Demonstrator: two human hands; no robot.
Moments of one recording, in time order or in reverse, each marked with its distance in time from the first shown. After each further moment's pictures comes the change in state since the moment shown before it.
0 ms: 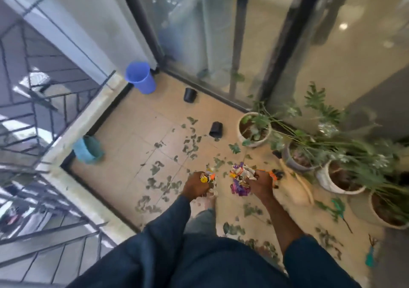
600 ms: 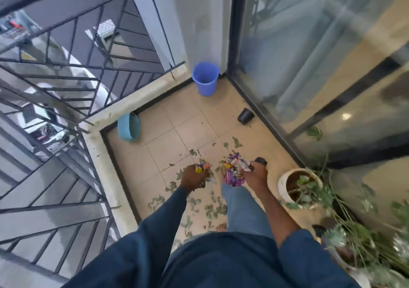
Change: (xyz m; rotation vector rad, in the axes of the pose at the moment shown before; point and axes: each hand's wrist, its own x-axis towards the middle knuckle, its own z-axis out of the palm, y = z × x) left_hand 0.113 -0.065 -0.260 -0.547 0.353 -0.203; right_hand 0.144 -0.291 0.199 -0.104 -0.267 -0.279
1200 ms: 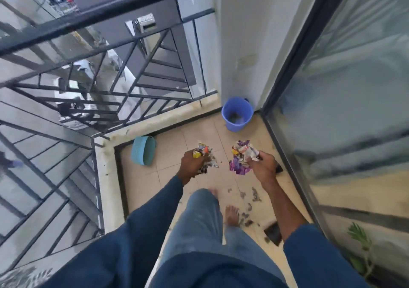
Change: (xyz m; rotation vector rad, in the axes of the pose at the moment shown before) left_hand 0.271 0.225 -0.199 -0.280 0.180 -0.012; right_hand 0.354 -0.263 0.093 0.048 -0.103 -0.089
